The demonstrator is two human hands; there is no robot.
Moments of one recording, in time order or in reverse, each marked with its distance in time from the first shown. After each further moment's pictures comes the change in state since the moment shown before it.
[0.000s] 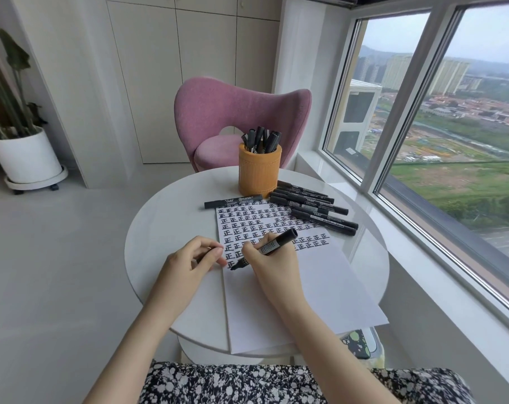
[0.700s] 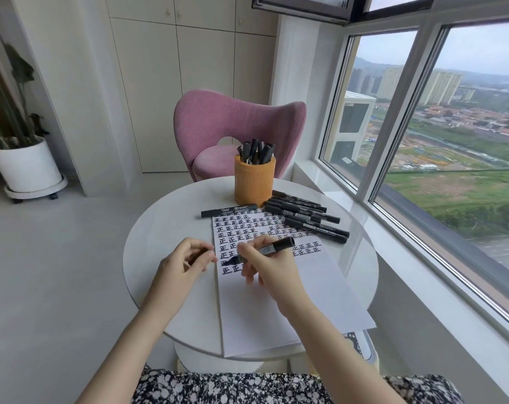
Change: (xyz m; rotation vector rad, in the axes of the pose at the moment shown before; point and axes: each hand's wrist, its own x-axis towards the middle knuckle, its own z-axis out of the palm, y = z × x) left_hand 0.004 -0.003 -0.003 -0.032 0.058 0.042; right_hand 0.002 -0.015 -0.018 0.238 -0.203 0.122
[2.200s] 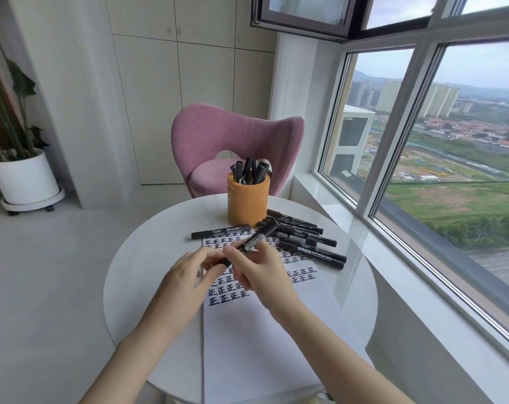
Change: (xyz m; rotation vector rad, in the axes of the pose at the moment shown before) left_hand 0.021 0.037 0.022 0.307 -0.024 0.144; right_hand 0.037 -0.013 -0.009 0.011 -0.158 -0.151
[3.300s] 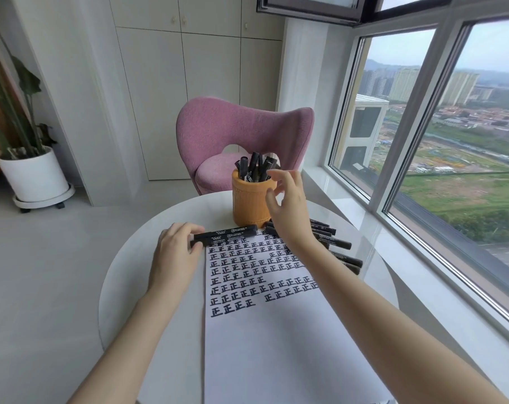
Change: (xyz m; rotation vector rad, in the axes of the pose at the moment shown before) left_hand 0.066 -0.057 0.008 0.299 0.212 -0.101; right_hand 0.119 0.013 -0.047 -0.611 0.330 -0.479
